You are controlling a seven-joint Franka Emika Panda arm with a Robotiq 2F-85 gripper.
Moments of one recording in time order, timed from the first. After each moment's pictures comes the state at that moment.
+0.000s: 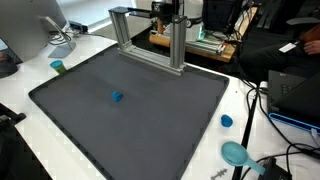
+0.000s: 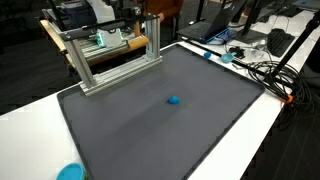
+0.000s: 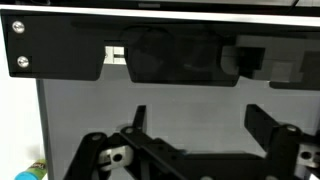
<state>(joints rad) -0.07 -0.37 -0.14 -2.29 -0.08 1.83 -0.20</state>
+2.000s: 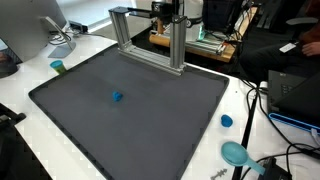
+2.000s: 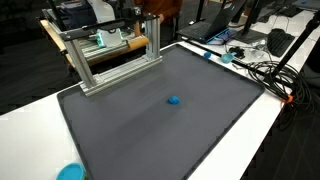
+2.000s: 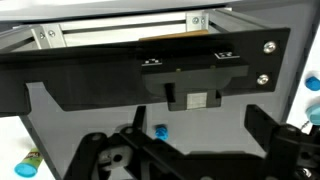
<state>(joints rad) -0.03 -0.74 -0.01 -2.67 0.02 2.11 0.05</state>
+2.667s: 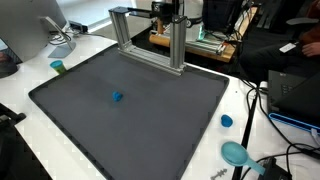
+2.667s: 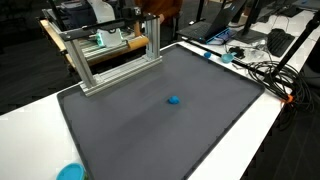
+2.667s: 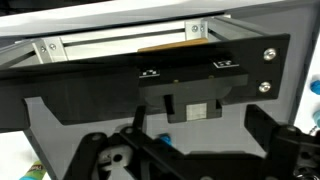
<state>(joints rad) -0.03 -0.72 0.00 -2.67 0.02 2.09 0.09</state>
